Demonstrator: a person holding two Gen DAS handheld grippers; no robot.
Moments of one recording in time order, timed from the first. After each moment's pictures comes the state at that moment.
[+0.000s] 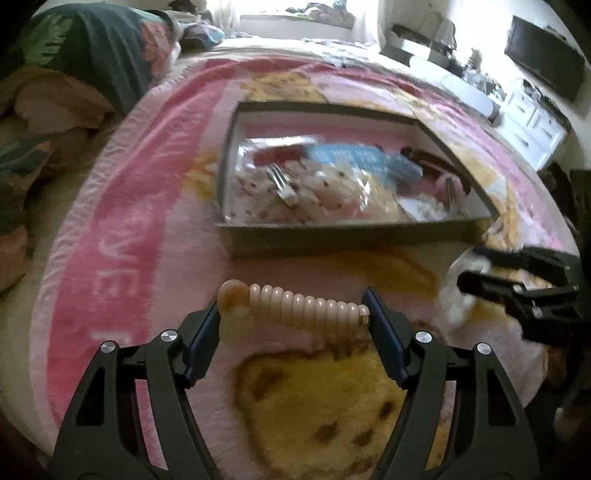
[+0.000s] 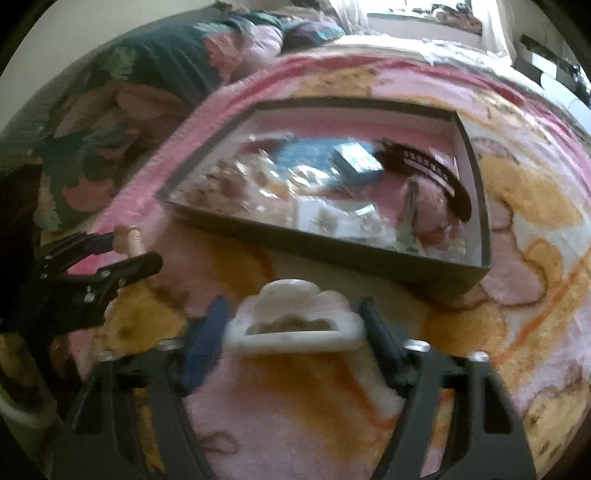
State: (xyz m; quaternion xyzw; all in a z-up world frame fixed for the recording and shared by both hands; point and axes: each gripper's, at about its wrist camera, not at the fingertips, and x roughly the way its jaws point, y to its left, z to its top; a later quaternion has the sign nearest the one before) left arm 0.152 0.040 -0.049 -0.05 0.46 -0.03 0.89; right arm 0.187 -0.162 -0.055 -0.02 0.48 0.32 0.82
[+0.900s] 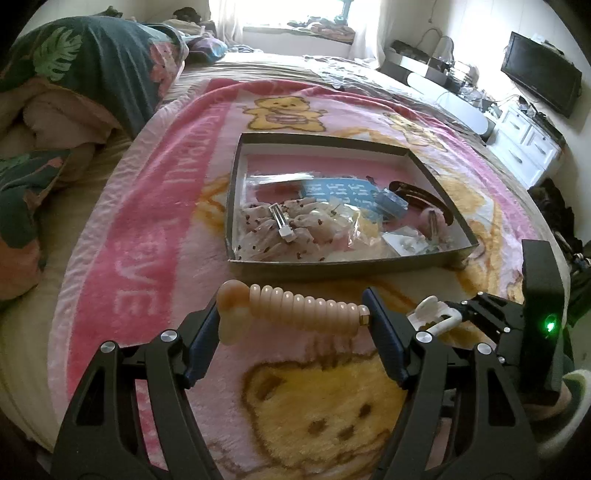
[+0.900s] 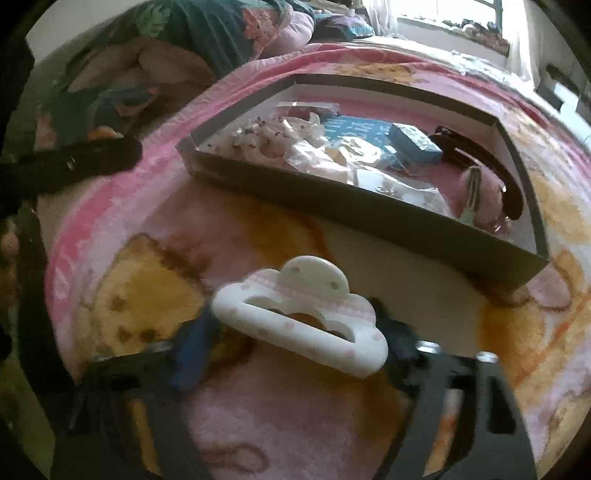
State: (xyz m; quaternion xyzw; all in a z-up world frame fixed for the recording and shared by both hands) left arm 0.150 0.041 -0.016 -0.06 0.43 -0.04 0.90; right arm 0.166 -0.127 -0.088 -0.09 0.47 0.32 0.82
